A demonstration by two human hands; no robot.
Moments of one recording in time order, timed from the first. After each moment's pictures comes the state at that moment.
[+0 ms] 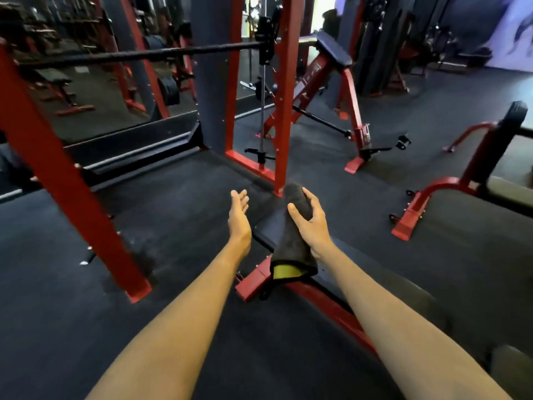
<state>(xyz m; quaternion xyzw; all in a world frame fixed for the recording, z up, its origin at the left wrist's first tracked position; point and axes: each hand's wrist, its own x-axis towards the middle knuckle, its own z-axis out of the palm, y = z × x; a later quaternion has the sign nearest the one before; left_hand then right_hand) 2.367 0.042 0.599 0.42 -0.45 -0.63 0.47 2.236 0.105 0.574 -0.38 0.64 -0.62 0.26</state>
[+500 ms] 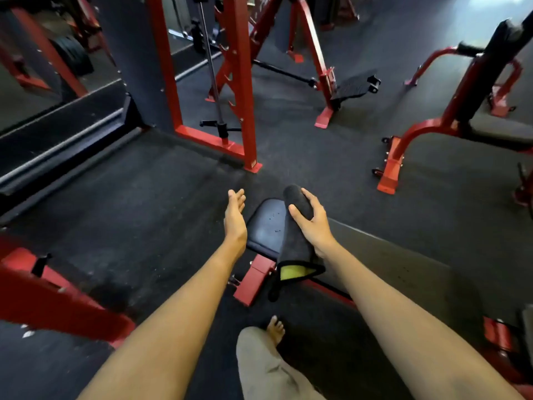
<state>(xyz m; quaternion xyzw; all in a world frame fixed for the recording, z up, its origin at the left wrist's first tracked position) 2.276 -0.184 0.511 0.43 -0.50 -0.67 0.33 2.157 -0.074 0.483 -0.26 0.73 -0.59 0.25</state>
